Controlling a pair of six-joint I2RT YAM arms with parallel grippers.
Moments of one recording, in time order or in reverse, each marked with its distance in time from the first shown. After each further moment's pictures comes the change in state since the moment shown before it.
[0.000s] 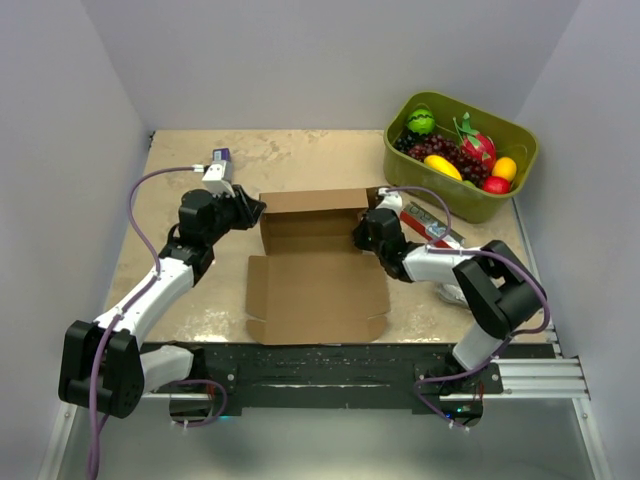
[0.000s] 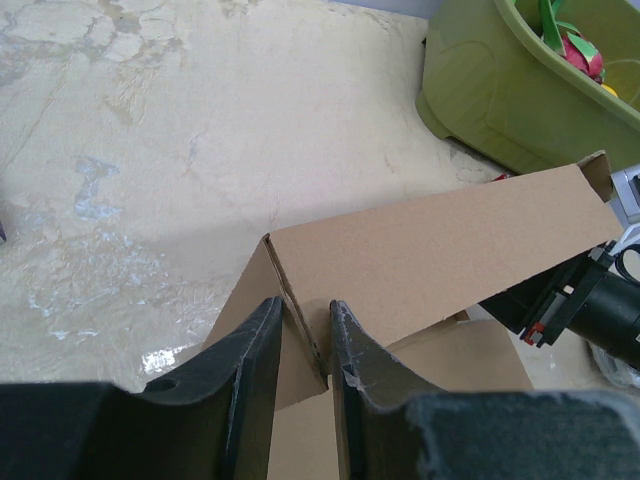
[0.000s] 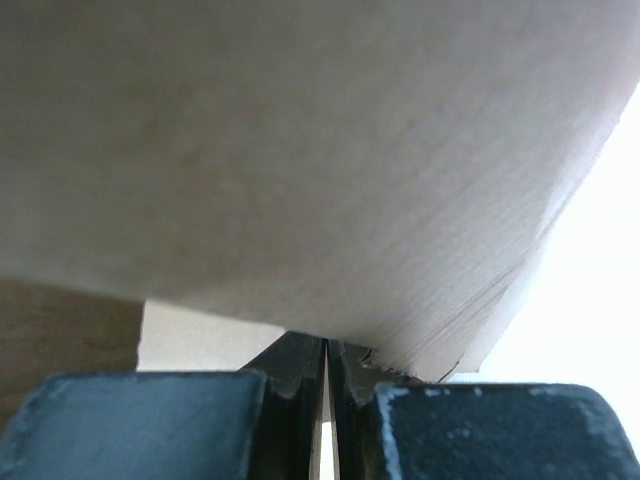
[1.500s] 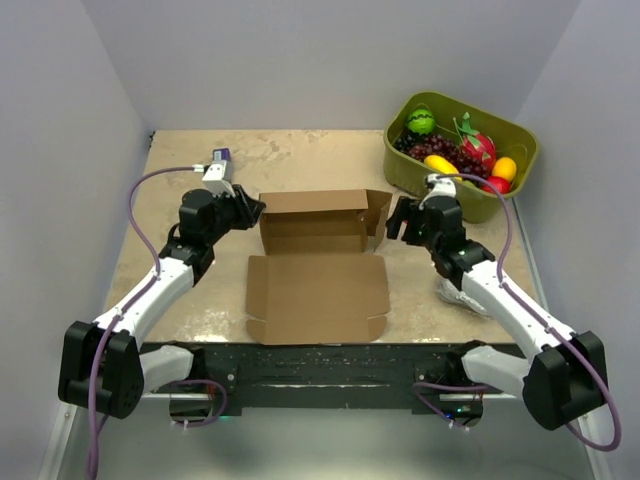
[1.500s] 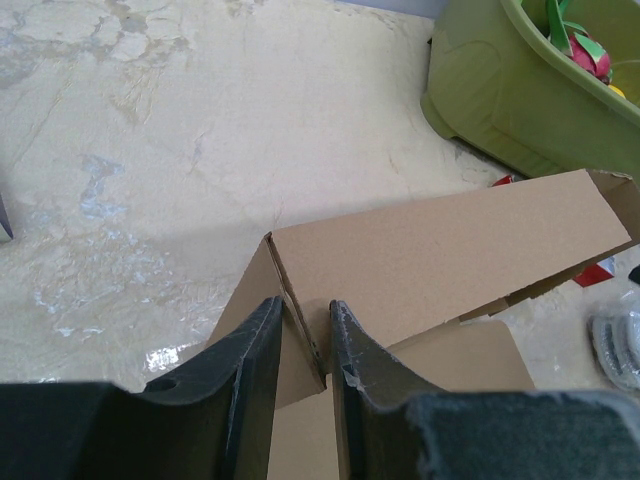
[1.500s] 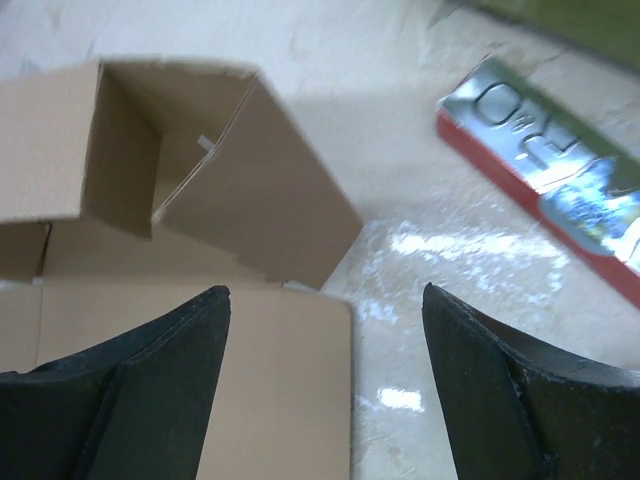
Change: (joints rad) left arm -0.005 -0.003 0.005 -0.013 -0.017 0.003; right arm -0.199 -0.550 0.022 -0.565 -0.107 -0.209
